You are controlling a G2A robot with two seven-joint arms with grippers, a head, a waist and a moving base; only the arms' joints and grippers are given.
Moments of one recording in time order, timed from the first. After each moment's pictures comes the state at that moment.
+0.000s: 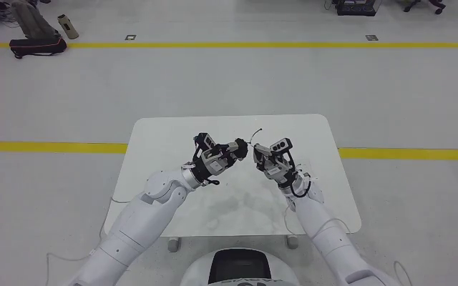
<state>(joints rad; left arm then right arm) 1.28 -1.16 -0.97 -1.51 -0.89 -0.17 -0.70 -1.27 -1.46 1.23 -0.96 1.07 -0.31 1.30</state>
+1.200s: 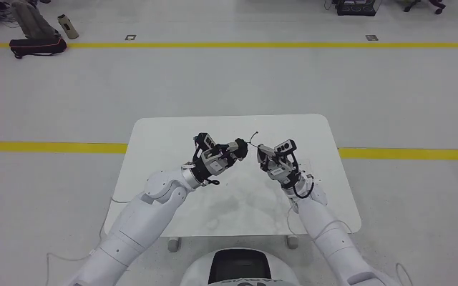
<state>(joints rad) 1.28 -1.16 -0.97 -1.51 -0.89 -0.17 -0.70 -1.29 -1.45 1.25 -0.96 1.06 -0.32 1.28</state>
